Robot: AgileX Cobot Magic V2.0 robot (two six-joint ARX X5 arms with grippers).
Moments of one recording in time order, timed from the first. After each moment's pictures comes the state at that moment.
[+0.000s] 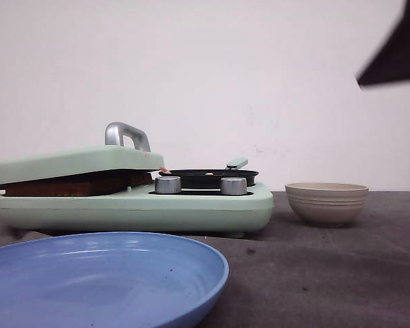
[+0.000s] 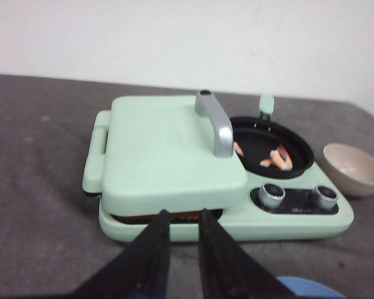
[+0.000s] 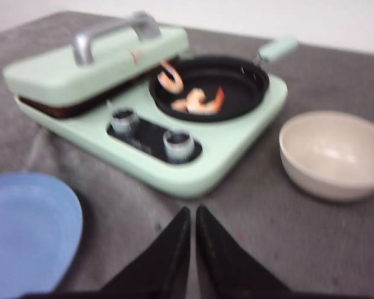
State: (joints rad) left arm -0.25 0.10 0.45 -0.49 0.06 -0.18; right arm 0.70 0.47 0.30 -0.12 0.11 0.16
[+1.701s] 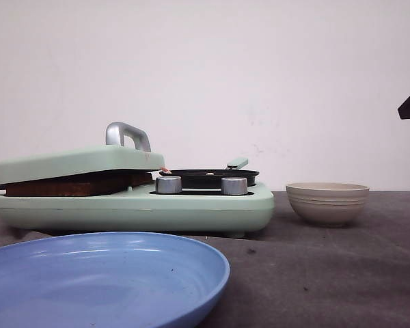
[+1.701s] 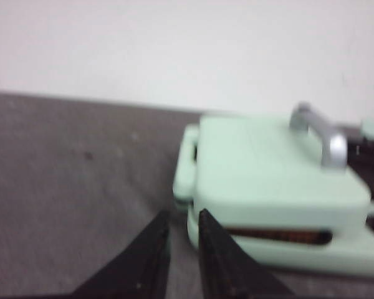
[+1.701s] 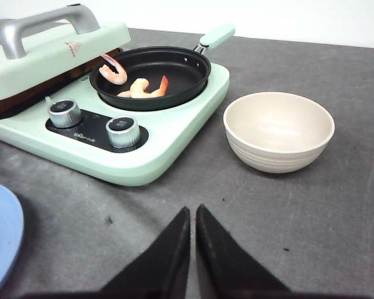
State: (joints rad) left arm -0.08 0.01 0.15 -0.24 -0.02 -0.11; right arm 0.70 0.36 0.21 -0.11 0.26 0.19
